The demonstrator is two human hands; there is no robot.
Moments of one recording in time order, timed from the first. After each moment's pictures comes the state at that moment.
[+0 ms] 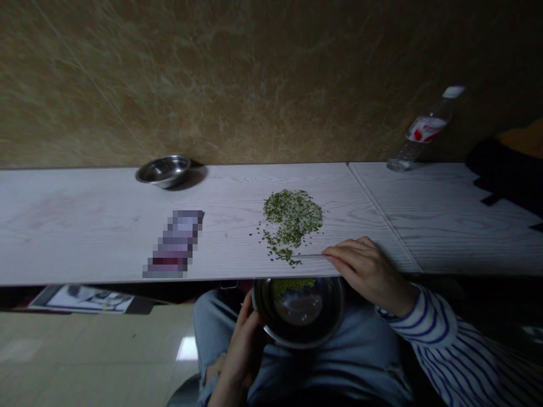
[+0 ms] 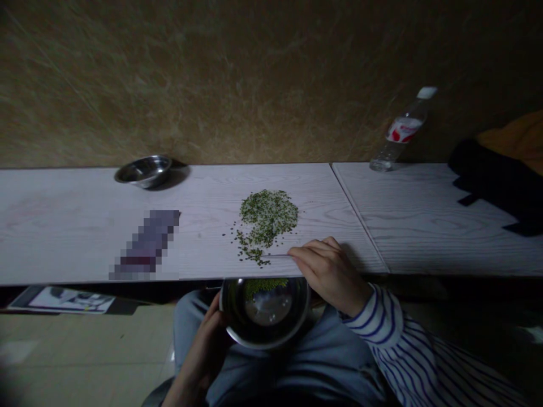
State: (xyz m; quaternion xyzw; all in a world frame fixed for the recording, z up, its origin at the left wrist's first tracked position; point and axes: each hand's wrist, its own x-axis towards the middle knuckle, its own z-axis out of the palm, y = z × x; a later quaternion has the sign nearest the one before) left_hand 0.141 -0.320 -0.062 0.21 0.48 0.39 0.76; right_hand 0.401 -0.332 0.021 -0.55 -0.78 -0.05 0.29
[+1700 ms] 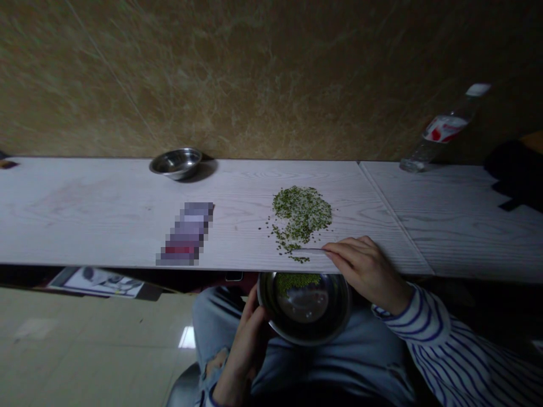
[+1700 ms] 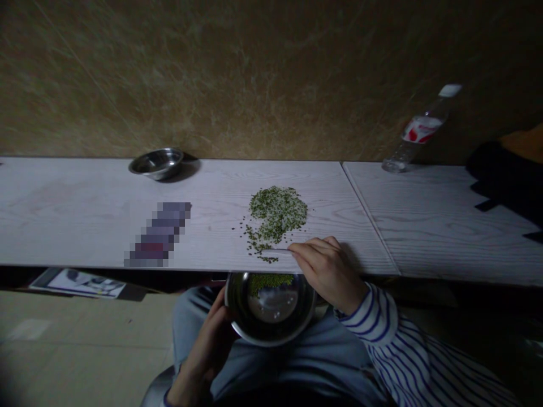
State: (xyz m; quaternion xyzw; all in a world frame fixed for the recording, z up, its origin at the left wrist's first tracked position) left_hand 0.136 -0.322 -0.051 0.22 0.47 0.38 0.77; right_hand 0.387 -0.324 0.016 -0.56 -0.78 -0.05 0.29
